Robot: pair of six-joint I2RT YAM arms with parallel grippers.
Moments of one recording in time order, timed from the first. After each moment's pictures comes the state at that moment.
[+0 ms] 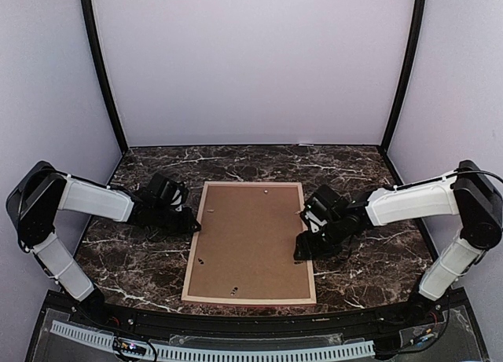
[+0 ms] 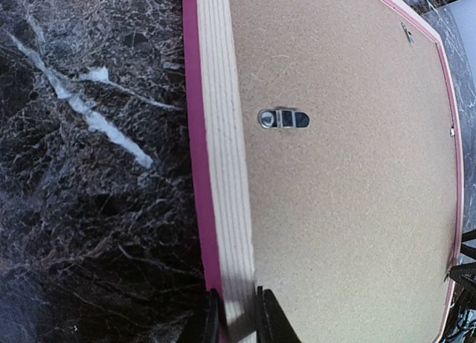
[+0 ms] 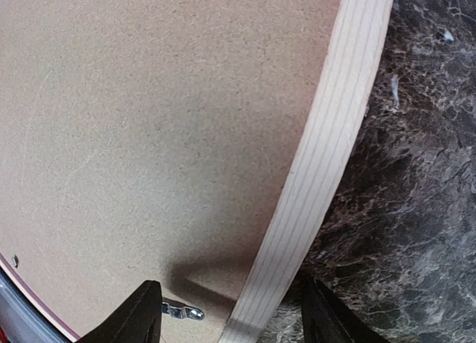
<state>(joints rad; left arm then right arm) -0.55 1.62 0.74 -0.05 0.18 -0.62 0.85 1.59 0.84 -0.45 -0.14 0.62</state>
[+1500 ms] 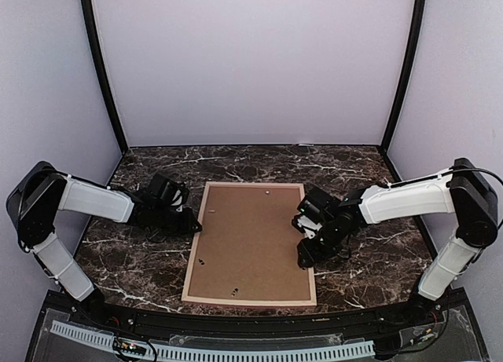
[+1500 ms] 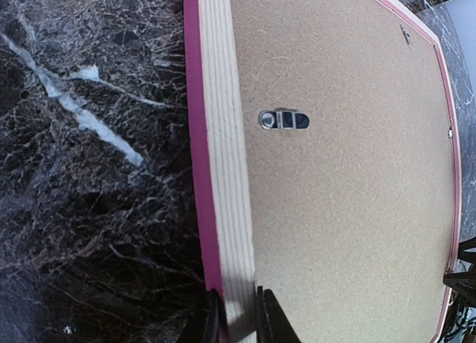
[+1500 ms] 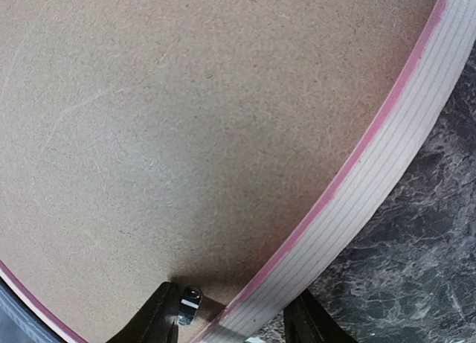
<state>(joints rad) -0.55 1.62 0.73 -0.04 0.19 -0.61 0.89 1.64 0.92 -0.61 -0.10 0.40</state>
